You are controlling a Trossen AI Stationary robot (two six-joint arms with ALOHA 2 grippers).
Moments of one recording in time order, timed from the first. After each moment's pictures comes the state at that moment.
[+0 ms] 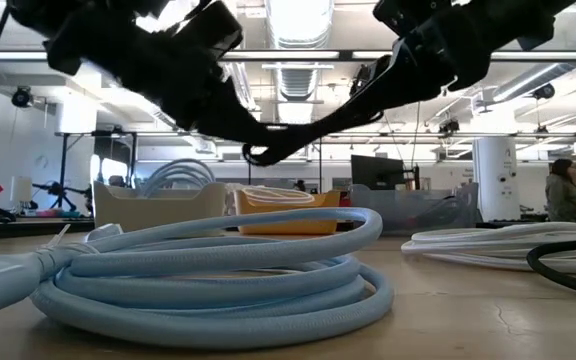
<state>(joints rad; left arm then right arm) -0.27 1.57 0.73 0.38 -0.47 -0.02 0.19 1.41 0.72 0.16 0.23 -0.09</state>
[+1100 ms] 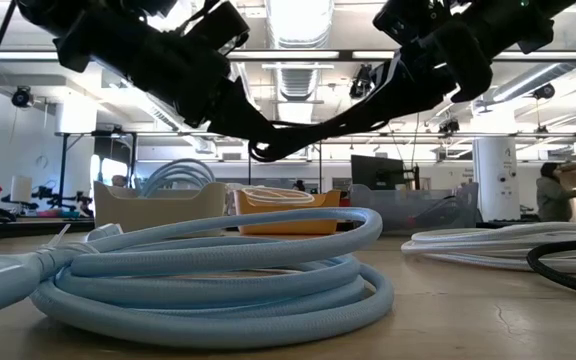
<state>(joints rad) -0.25 1.57 0.75 0.36 -0.50 0.00 0.18 1.41 0.72 0.11 0.24 -0.11</state>
